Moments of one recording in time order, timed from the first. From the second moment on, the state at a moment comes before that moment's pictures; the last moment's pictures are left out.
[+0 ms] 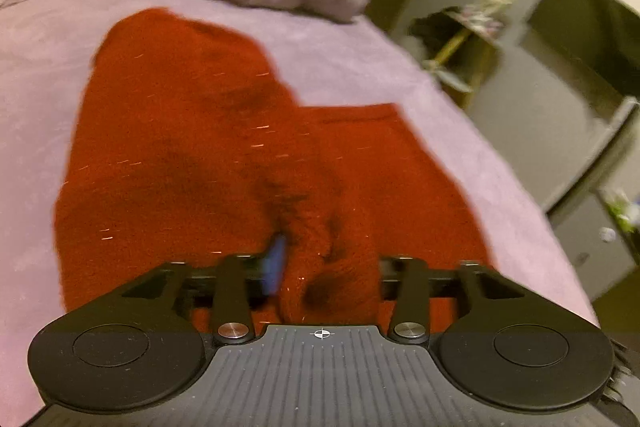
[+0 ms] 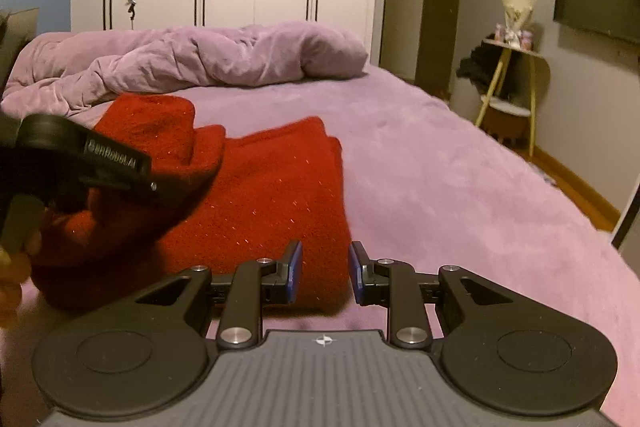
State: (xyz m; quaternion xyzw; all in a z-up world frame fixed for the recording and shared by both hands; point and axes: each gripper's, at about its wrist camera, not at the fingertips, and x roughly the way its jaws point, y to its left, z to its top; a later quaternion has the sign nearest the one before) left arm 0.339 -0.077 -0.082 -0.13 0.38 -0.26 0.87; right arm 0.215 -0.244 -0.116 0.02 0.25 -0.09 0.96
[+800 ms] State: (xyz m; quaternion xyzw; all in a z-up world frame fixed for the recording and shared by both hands) left arm 0.318 0.052 -0.103 -0.21 0.45 -0.14 0.86; right arm 0.371 -0.246 -0.106 0.26 0.39 0.15 0.87
